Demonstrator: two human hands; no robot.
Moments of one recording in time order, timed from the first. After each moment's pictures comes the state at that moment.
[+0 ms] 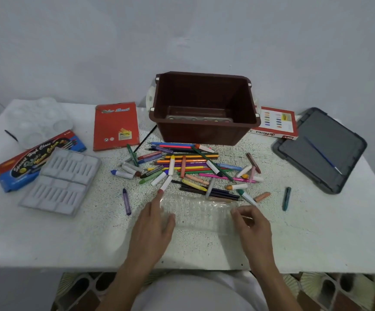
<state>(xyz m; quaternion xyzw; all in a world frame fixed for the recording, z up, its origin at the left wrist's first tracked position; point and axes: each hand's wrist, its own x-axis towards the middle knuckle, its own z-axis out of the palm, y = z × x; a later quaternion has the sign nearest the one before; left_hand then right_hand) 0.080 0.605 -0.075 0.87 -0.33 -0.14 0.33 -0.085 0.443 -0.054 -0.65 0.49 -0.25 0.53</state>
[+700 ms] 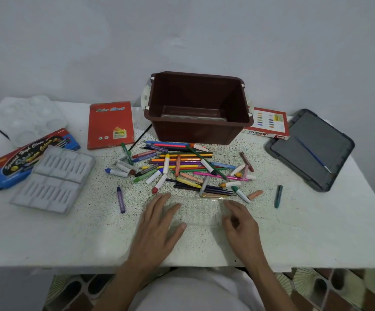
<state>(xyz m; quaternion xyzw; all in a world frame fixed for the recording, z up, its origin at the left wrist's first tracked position) 0.073 0.604 -0.113 0.82 -0.50 -0.04 0.27 -0.090 0.437 -0.076 -0.81 0.40 -0.20 0.39</state>
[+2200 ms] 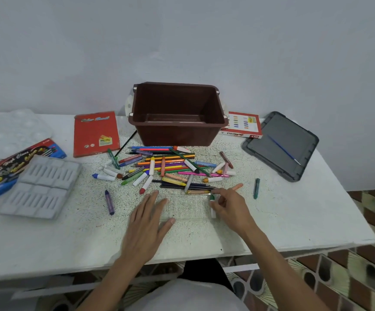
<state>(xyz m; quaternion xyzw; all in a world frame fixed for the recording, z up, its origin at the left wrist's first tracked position) 0.071 0.603 -0.120 0.85 -0.49 -0.06 0.20 -0.091 0.395 -0.064 -0.86 0.38 -0.11 0.33</state>
